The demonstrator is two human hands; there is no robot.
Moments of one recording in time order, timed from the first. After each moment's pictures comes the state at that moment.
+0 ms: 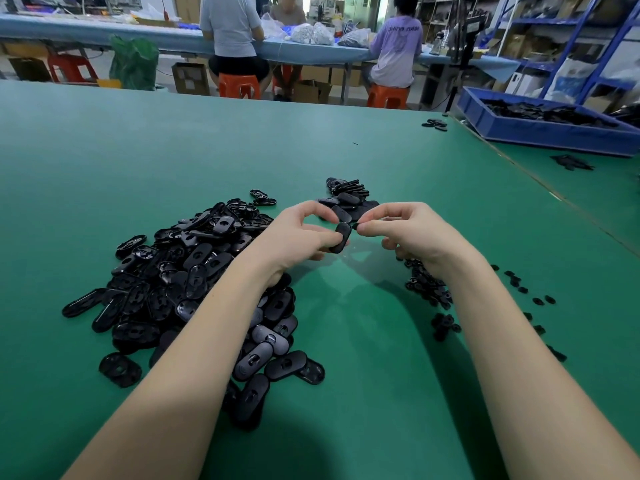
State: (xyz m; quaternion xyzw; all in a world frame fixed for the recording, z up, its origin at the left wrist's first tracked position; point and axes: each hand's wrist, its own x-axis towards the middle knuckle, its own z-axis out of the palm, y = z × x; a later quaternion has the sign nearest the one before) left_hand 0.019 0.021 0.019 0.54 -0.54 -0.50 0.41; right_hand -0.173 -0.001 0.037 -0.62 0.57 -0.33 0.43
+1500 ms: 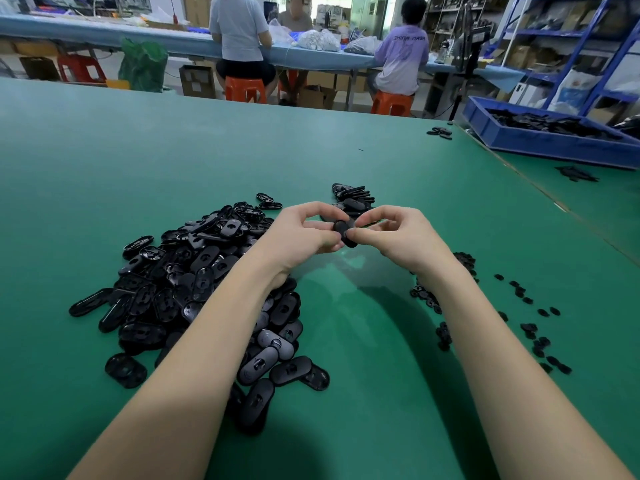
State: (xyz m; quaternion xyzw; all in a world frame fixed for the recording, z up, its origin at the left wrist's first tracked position) left_hand 0.024 0.022 0.023 0.50 -0.52 -0.51 0.47; right_hand -0.156 -0.004 0.028 -0.64 0.58 -0.35 0.37
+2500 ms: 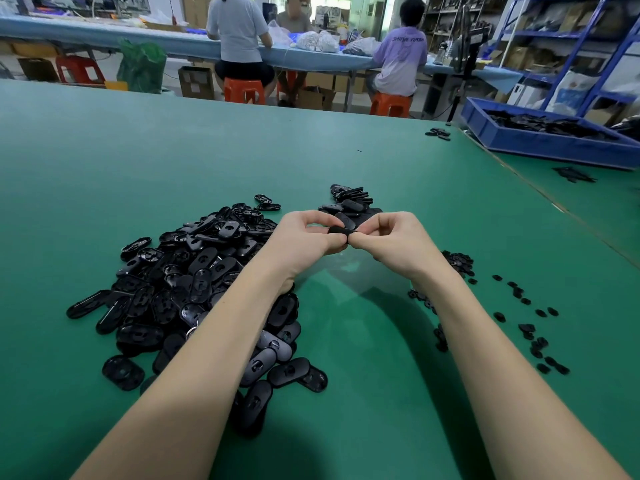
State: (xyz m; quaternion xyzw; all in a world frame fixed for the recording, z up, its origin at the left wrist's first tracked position) left_hand 0.011 0.023 0.019 0.54 -0.48 -0.49 0.48; right_hand -0.152 -0.006 0.019 -0.65 0.57 -0.36 0.36
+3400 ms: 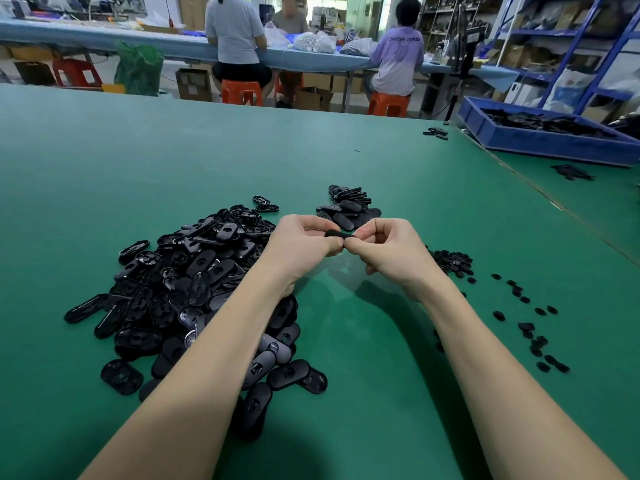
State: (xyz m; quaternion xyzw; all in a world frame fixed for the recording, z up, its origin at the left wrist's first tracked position) left_hand 0.011 0.019 0.013 0.57 -0.48 -0.46 0.49; right_hand -0.149 0.001 0.010 -0.63 0.53 -0.40 0.41
